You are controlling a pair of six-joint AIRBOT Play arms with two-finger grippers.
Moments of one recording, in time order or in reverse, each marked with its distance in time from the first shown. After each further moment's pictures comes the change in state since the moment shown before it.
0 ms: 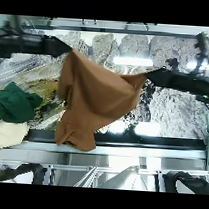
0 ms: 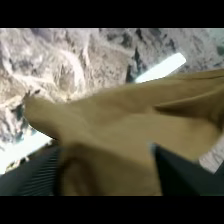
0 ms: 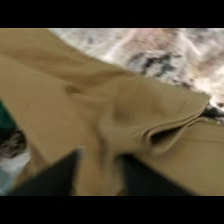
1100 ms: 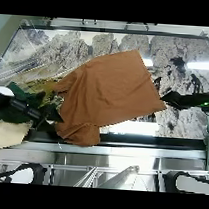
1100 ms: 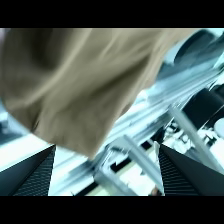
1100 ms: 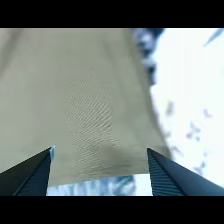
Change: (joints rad) left arm 0.282 0.043 -0.779 0.269 -0.413 -0.426; right arm -0.427 -0.393 -0.002 -0.233 0.186 0.012
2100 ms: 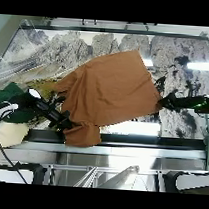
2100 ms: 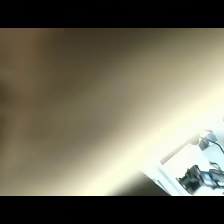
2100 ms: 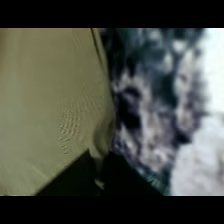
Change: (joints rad) left arm -0.237 -0.256 0.111 -0.018 0.158 0.070; right arm 0.016 -0.229 0.052 0.085 0.087 0.000
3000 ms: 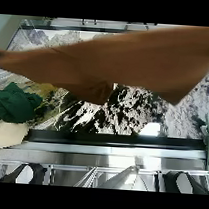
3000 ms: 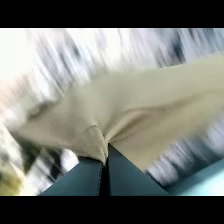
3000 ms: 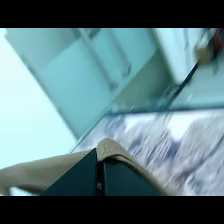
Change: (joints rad) left arm 0.509 0.737 0.720 -0.219 -0.223 0.055; right arm -0.284 0.921 0.199 0.692 0.160 -0.098
